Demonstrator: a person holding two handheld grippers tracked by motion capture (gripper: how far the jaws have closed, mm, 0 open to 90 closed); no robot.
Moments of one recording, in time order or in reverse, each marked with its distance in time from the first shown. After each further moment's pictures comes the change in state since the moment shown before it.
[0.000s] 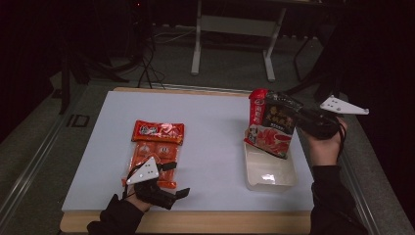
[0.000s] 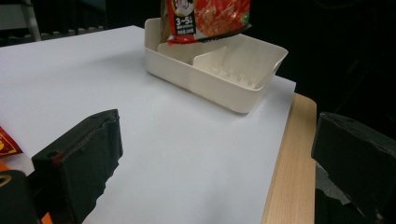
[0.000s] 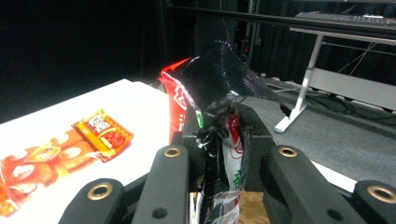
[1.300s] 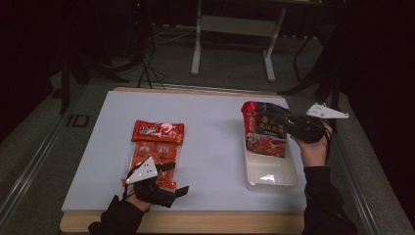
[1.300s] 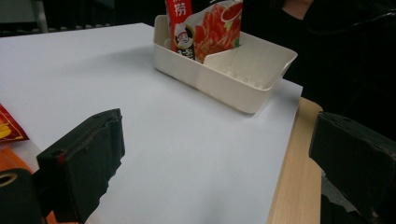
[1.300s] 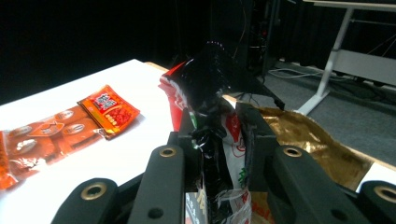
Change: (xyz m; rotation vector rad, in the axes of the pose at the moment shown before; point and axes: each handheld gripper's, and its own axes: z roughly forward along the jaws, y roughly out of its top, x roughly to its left) left arm 0.004 -0.006 0.001 -0.011 0.015 -0.037; right arm -0.013 -0.040 0.028 0.049 0.076 0.031
